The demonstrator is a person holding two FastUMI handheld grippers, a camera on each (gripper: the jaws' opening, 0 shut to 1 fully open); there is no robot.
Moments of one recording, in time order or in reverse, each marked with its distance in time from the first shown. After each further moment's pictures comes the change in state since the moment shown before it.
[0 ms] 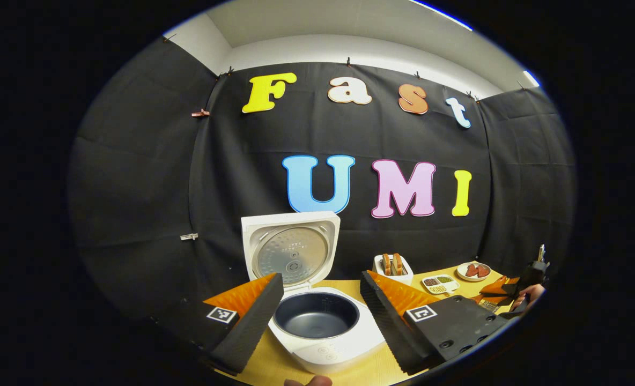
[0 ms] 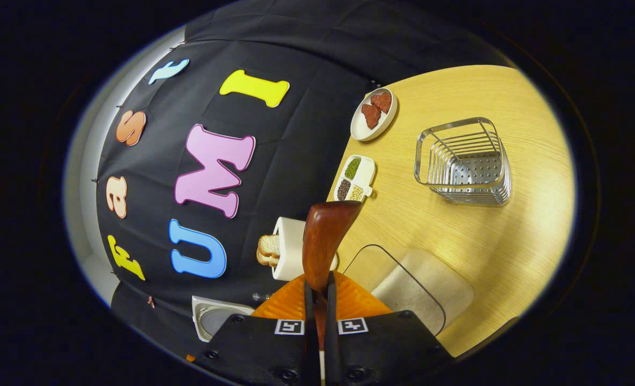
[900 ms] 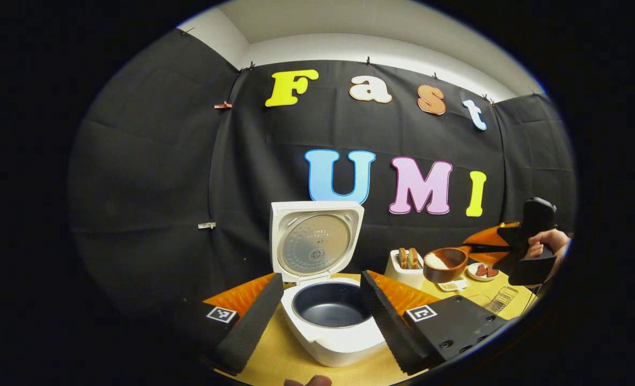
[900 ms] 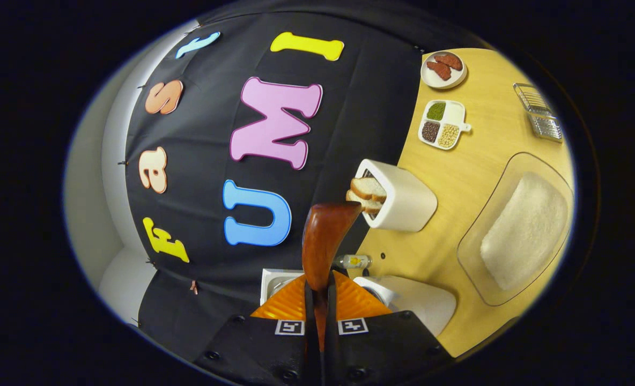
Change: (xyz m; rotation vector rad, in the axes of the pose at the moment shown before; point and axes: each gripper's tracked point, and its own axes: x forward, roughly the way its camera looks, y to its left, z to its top) left arm -0.023 0.045 -0.024 -0.044 0.013 0.083; right arm 0.011 0.207 -0.142 0.027 0.234 0.201
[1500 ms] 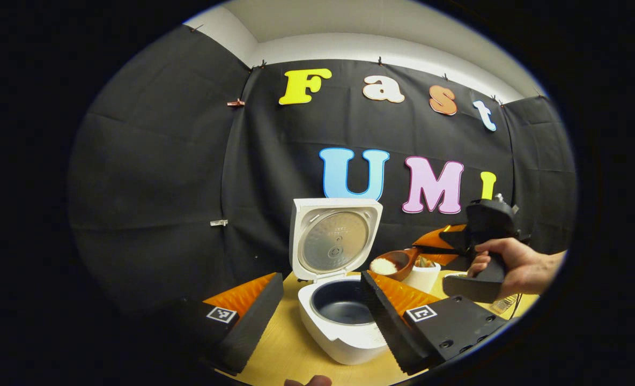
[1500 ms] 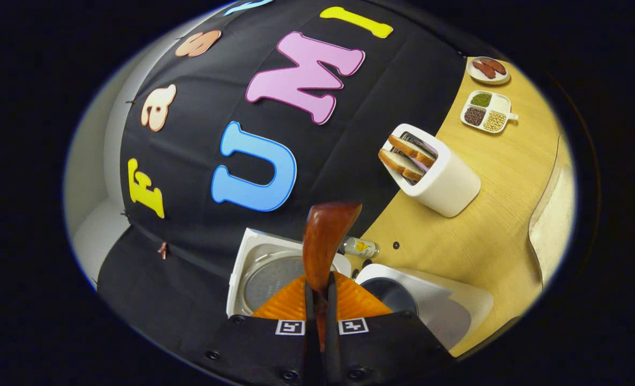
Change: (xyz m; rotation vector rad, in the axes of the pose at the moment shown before) left arm 0.001 0.038 -0.008 -0.011 0.008 0.044; right arm 0.107 -0.001 -0.100 -0.273 0.047 -0.044
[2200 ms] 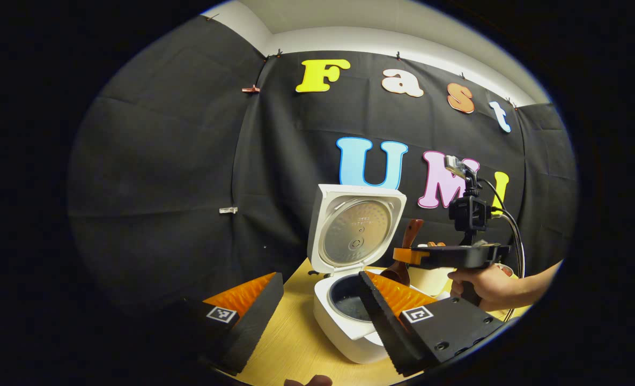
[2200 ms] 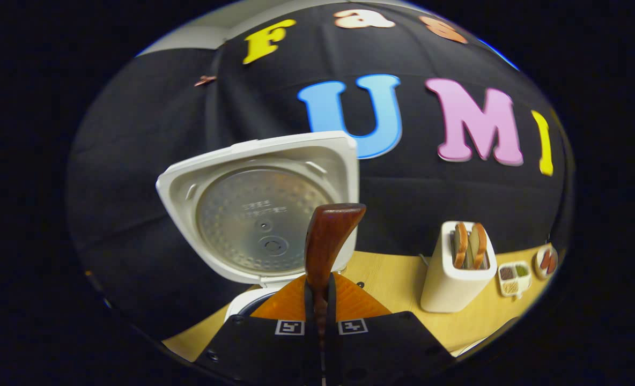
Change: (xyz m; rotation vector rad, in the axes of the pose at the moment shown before) left arm 0.018 0.041 -0.021 -0.061 0.050 0.040; right arm 0.058 0.027 -0.087 -1.202 0.052 0.104
